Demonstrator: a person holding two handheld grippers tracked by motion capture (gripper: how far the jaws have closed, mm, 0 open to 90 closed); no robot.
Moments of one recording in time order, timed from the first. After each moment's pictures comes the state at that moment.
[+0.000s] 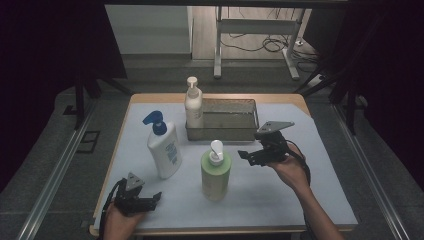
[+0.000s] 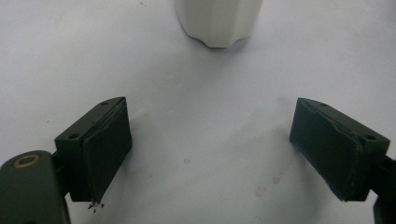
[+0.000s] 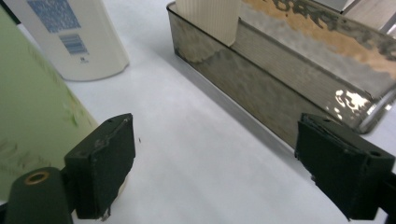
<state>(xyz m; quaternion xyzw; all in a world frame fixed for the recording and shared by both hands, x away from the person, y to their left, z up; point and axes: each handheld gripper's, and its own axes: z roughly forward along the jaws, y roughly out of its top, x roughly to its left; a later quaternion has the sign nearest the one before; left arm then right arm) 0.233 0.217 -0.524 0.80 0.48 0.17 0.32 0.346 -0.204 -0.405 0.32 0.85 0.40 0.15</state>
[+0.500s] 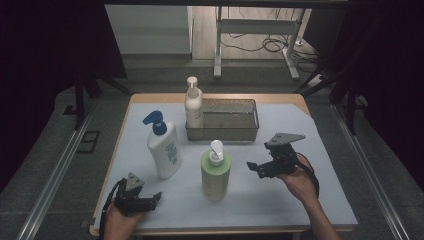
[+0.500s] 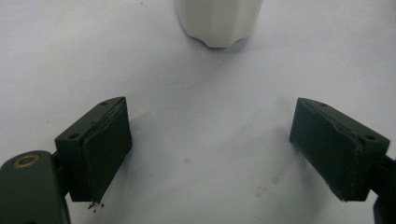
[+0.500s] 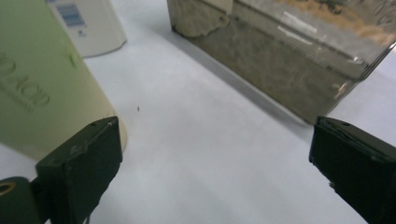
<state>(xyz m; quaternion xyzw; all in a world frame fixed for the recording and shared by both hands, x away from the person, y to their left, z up) 0.233 0.217 -0.524 0.80 0.48 0.17 0.32 0.324 -0.229 -0.426 0.33 0.84 0.40 0.14</state>
